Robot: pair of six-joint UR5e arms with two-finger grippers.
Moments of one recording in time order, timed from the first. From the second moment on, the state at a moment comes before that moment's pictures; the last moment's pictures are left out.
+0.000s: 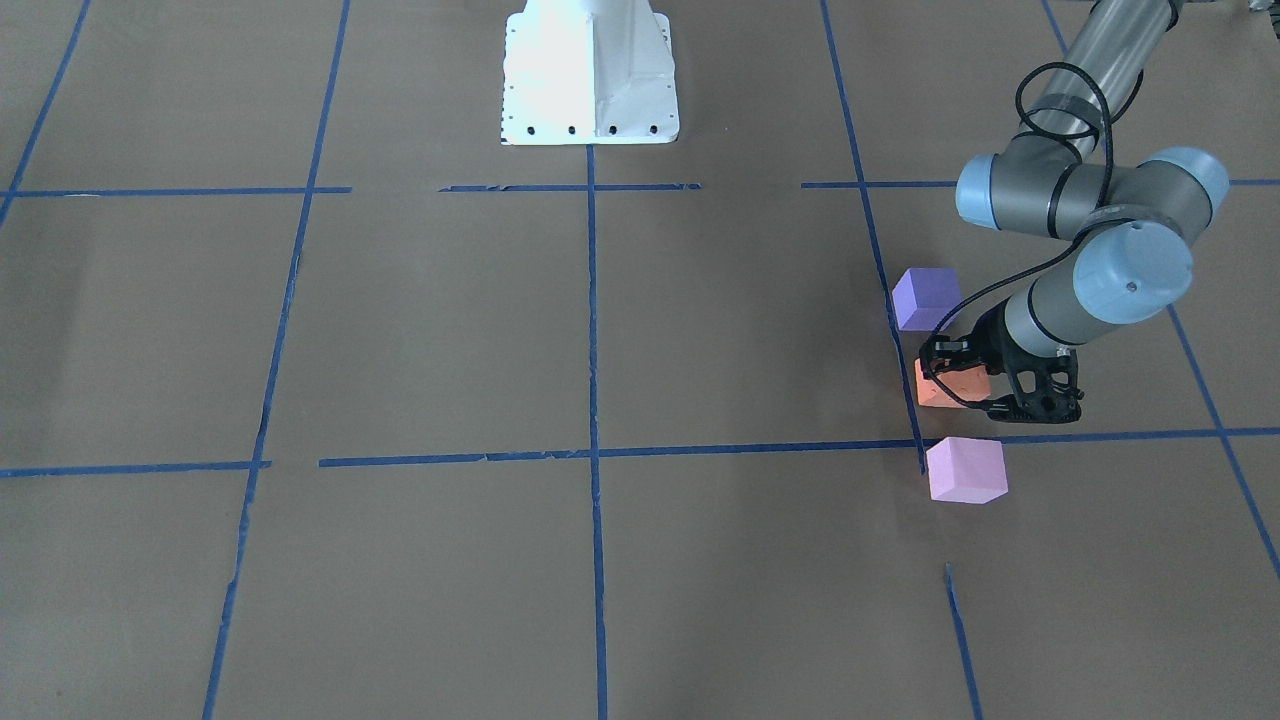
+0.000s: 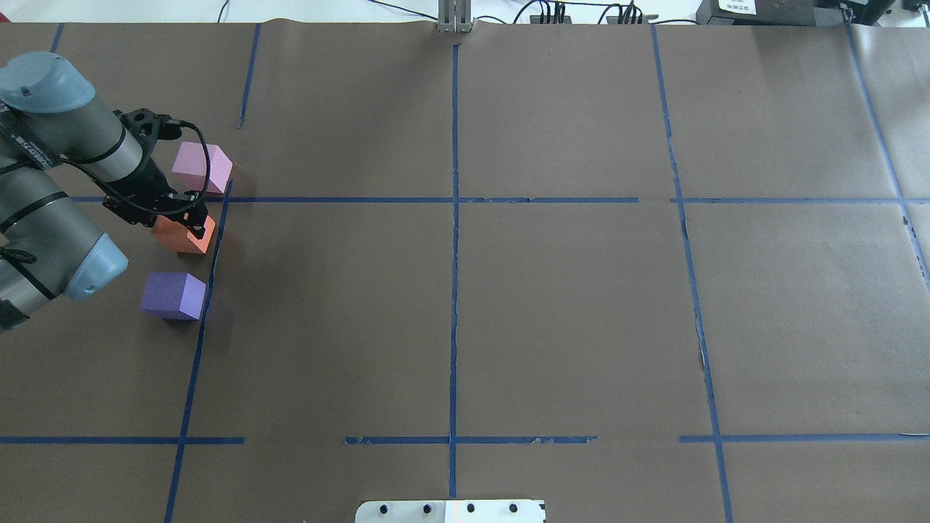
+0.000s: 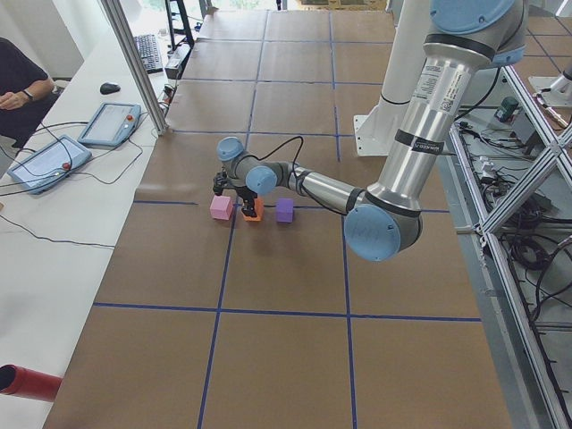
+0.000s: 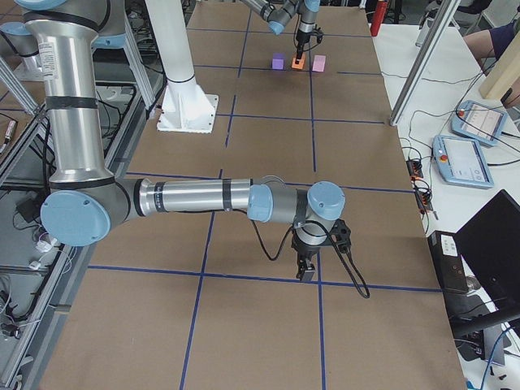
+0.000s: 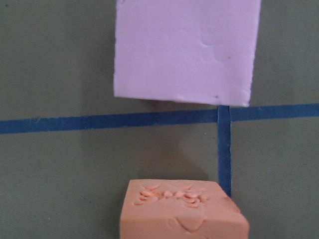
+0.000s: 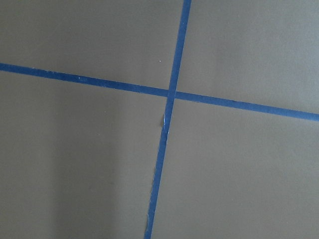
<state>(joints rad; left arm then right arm) -0.93 -1.92 -1.48 -1.79 -2.30 -0.71 1.52 -1.51 1.59 -1.72 2.29 -0.16</state>
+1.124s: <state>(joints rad) -0.92 -1.91 -1.47 -1.81 -2.31 -0.71 1.52 -1.51 1.59 -1.72 2.29 -0.16</state>
